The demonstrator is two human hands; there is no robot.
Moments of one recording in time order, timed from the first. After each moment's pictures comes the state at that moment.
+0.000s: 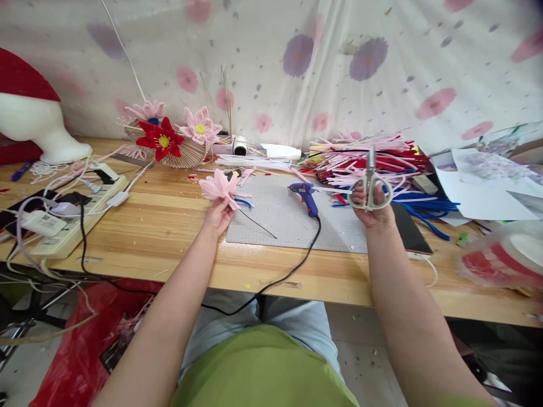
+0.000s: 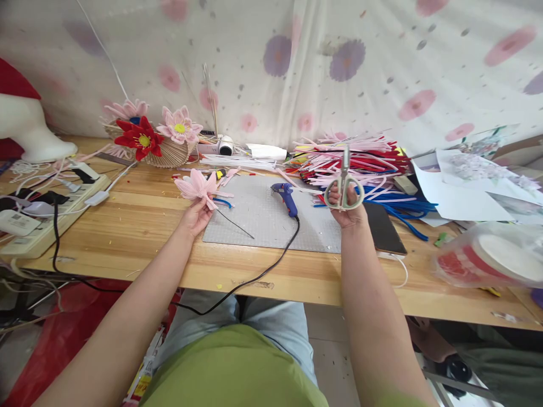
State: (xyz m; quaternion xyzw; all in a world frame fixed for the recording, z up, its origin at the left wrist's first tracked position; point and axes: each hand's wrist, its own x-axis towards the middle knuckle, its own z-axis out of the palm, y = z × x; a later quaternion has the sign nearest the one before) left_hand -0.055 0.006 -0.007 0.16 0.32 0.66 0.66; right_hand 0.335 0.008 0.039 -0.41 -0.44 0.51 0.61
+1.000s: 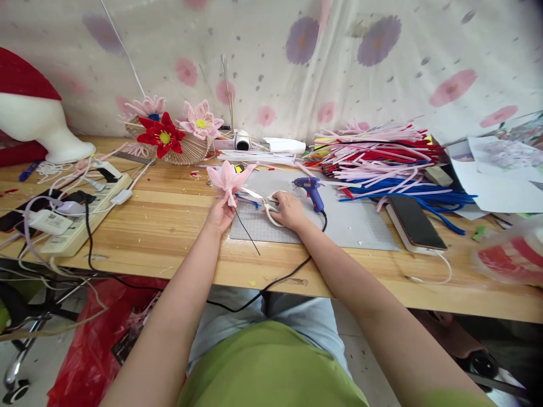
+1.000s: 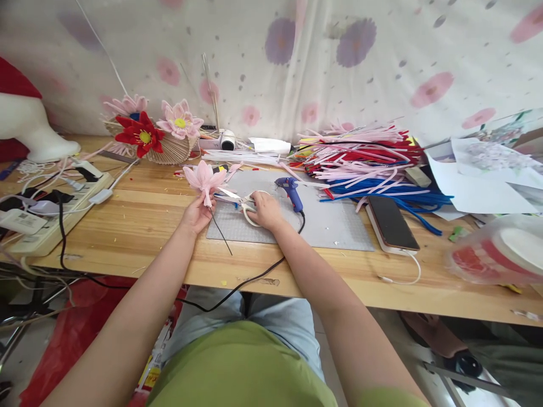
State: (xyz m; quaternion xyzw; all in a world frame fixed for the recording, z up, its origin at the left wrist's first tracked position) left_hand -0.056 0.000 0.003 0.18 0.32 0.62 0.69; right_hand 0.156 0.013 -0.011 -0.49 -0.83 0.01 0.27
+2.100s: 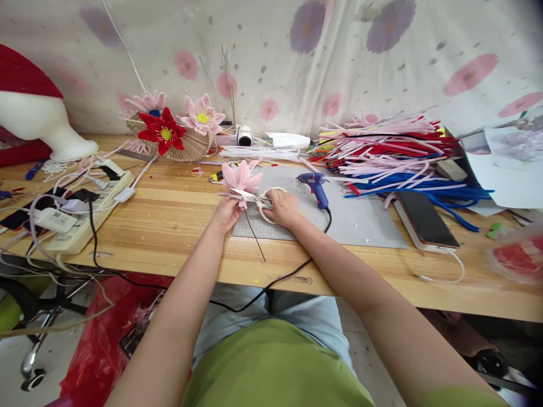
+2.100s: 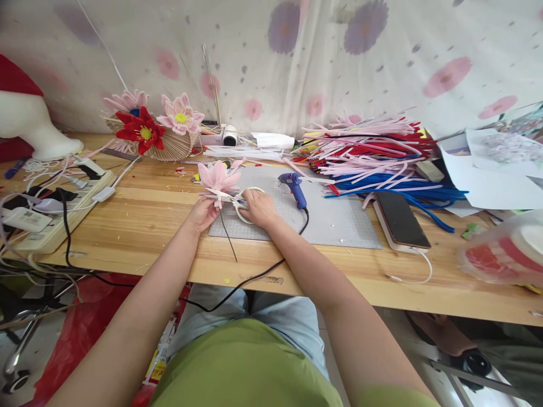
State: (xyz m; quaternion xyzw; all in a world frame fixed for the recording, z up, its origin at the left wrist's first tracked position) left_hand -0.048 0.000 -0.003 0.26 0.38 0.57 0.68; right_hand 0.131 0.011 -0.010 -0.47 -0.86 -0.03 0.21
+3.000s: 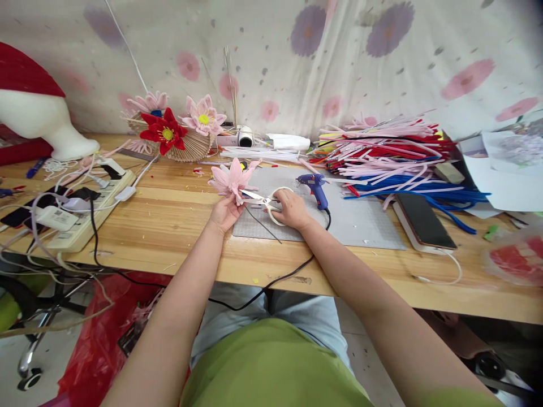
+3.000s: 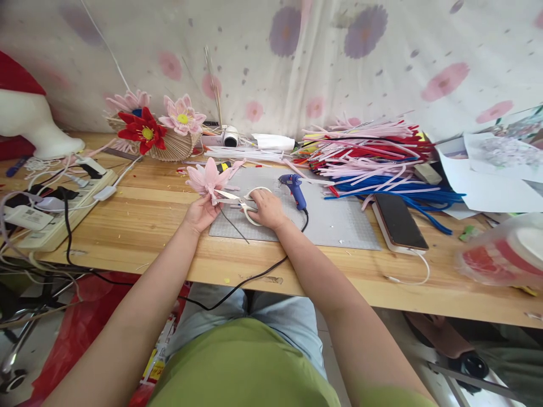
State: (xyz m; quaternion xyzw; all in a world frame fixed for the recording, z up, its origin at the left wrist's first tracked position) left_hand -0.056 -0.003 0.000 0.19 0.30 0.60 0.72; right_hand 0.156 0.008 -0.007 -0.43 -0.87 -0.03 0.26
